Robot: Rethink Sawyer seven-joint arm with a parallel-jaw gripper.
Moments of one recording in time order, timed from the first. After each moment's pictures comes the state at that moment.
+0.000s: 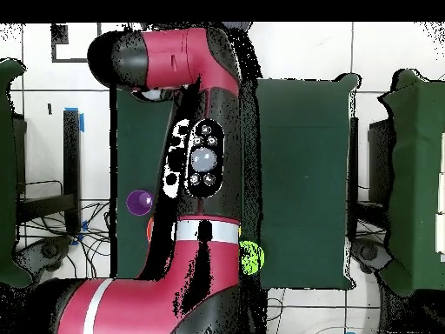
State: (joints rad) arm 0.04 -0.32 -0.16 0.67 -0.05 1.07 2.11
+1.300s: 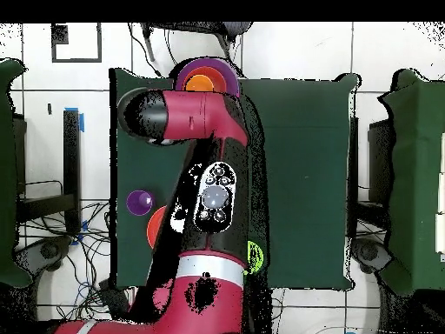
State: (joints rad) arm 0.05 -0.48 -0.17 1.16 0.04 0.77 2.11
